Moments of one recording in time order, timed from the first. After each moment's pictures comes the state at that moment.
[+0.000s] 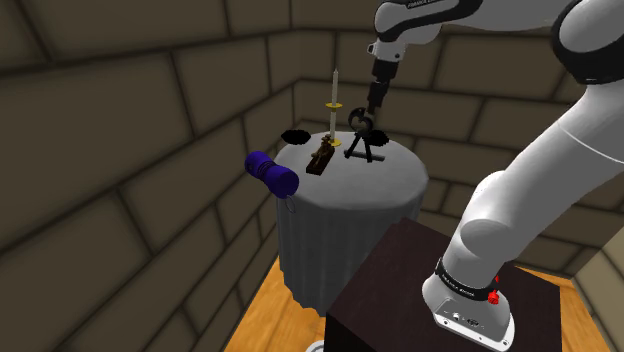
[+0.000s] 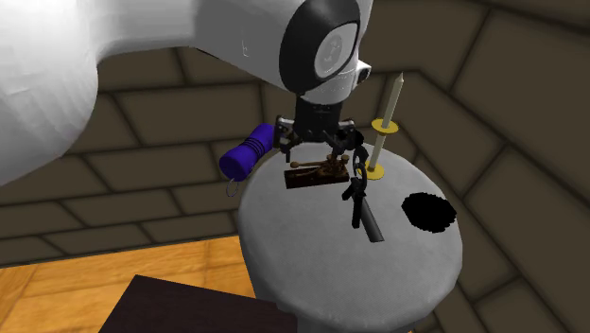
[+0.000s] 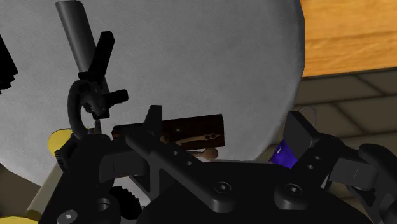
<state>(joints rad) -0.03 -0.31 -0.47 -2.07 -0.04 1.83 -0.65</state>
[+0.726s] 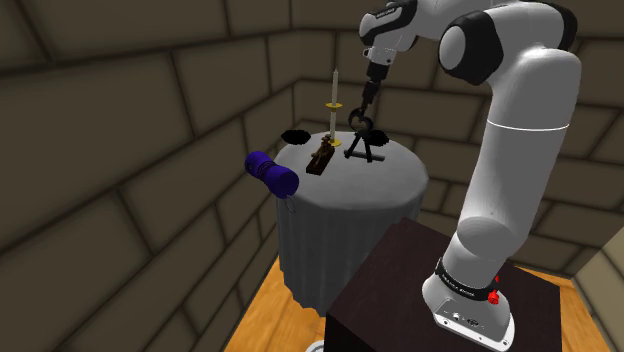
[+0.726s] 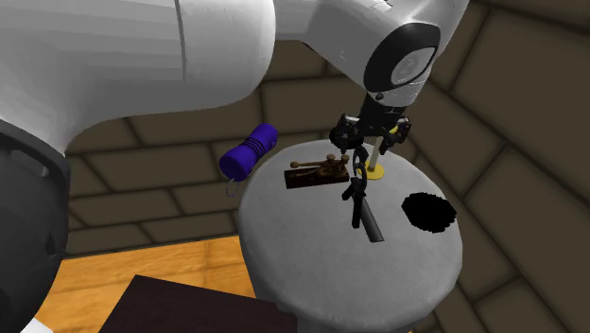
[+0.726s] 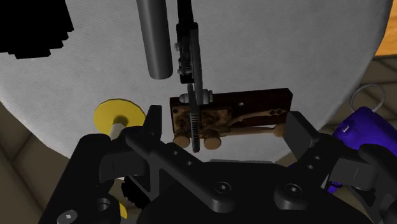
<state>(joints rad) -0.10 0.16 -0.63 -1.68 0.27 1.84 -1.01</state>
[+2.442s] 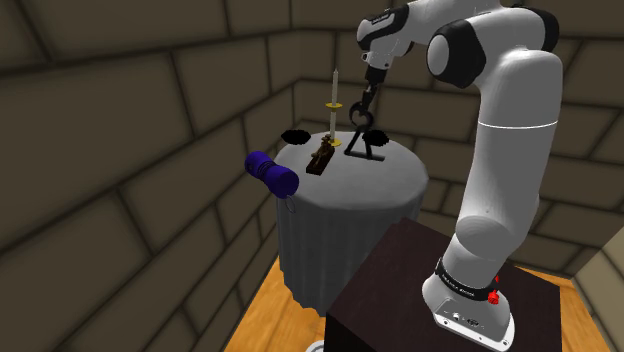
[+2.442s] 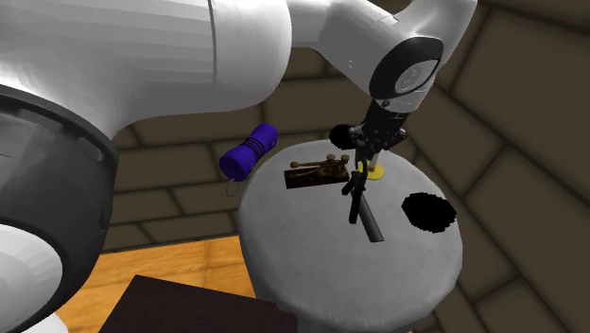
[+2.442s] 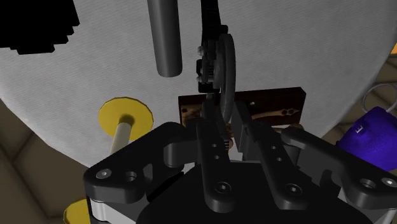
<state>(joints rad) -0.13 0.24 -0.62 -1.64 0.33 1.85 -1.05</state>
